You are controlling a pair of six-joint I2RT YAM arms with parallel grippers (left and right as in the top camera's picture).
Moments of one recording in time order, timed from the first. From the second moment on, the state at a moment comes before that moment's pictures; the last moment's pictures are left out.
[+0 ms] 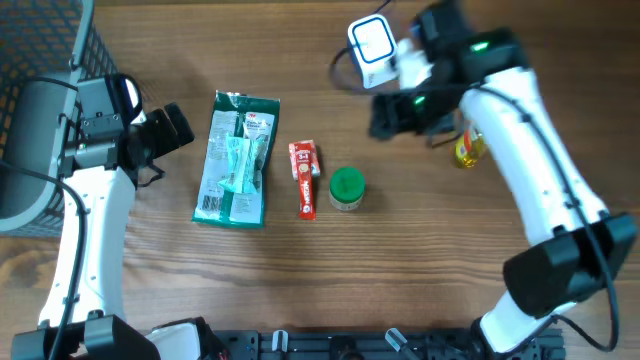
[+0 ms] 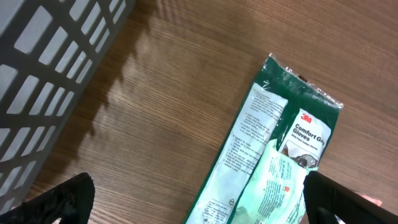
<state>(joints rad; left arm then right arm) 0.18 1.42 1.14 -0.70 0.00 -0.27 0.36 1.83 1.78 -1.33 -0.26 0.14</state>
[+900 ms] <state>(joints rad) 0.18 1.42 1.14 -0.70 0.00 -0.27 0.61 1.83 1.48 -0.99 -0.13 0.50</state>
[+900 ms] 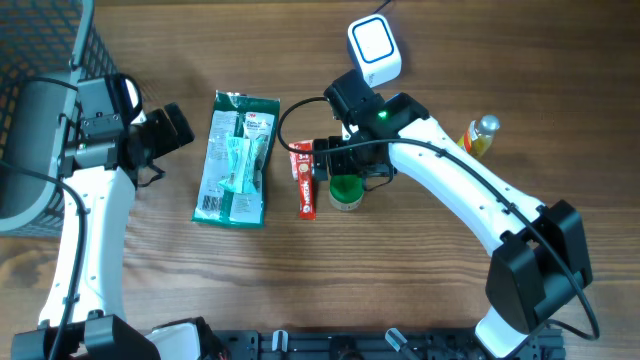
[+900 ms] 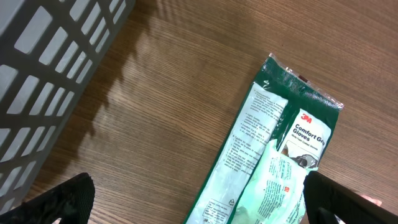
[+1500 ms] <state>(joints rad) 0.18 1.42 1.14 -0.70 0.00 -0.27 0.61 1.83 1.48 -0.97 -0.13 0.50</state>
